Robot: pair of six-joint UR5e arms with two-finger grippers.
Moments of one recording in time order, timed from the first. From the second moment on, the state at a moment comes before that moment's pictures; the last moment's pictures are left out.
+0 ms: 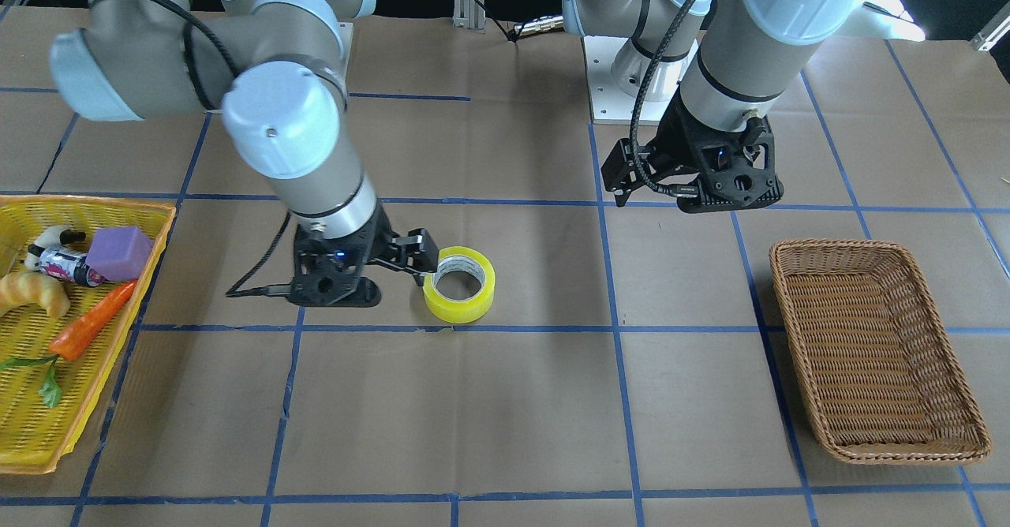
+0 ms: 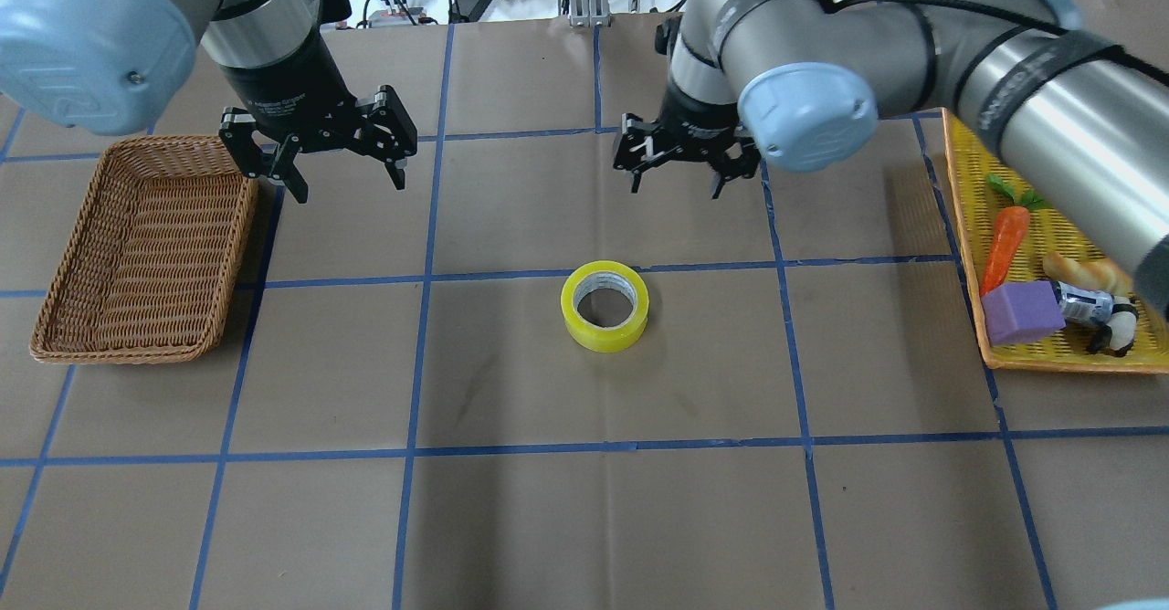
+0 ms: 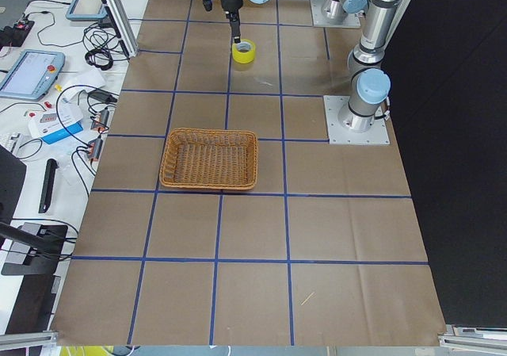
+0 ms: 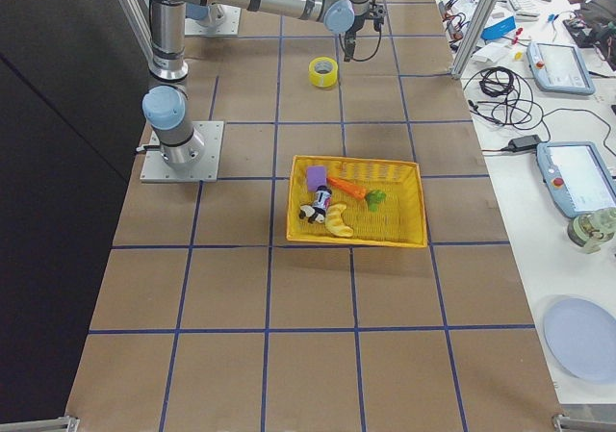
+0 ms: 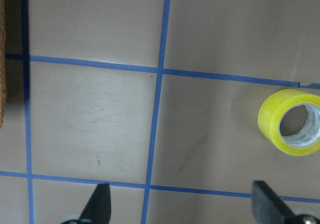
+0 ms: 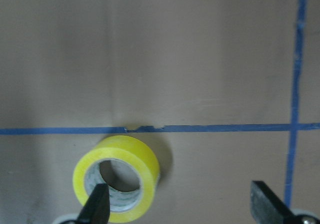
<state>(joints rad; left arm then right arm) -1.62 -1.70 -1.52 -1.59 1.55 -0.18 1.70 -1.28 1.56 -1.85 -1.44 0.15</state>
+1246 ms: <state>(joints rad) -1.93 -2.03 -1.76 -1.01 1.47 -0.35 1.55 -1.50 1.56 -1.70 -1.58 -0.06</state>
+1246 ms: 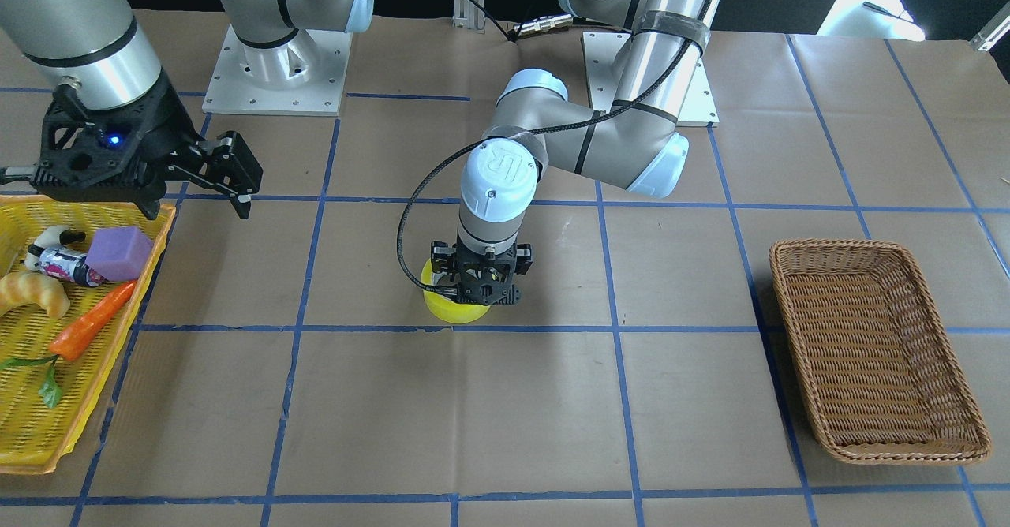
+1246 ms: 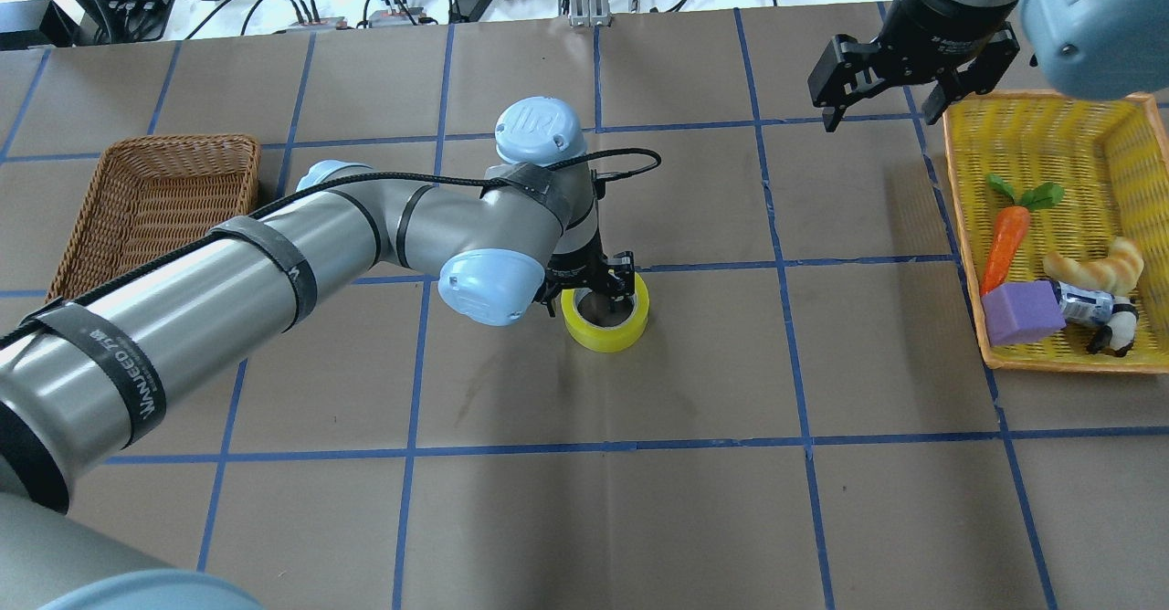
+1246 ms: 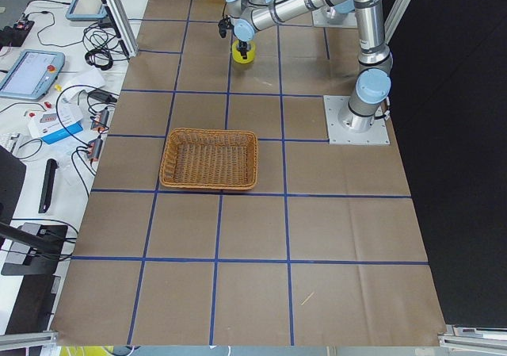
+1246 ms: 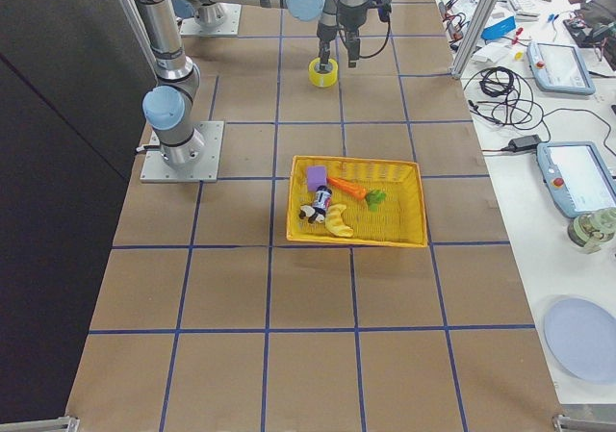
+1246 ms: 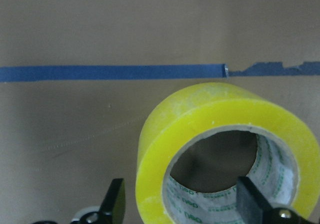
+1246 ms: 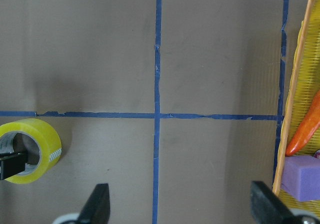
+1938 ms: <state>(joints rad) -1.81 -1.90 -1.74 -1.10 1.48 -0.26 1.59 -1.50 1.56 -1.66 -1.61 -0.04</state>
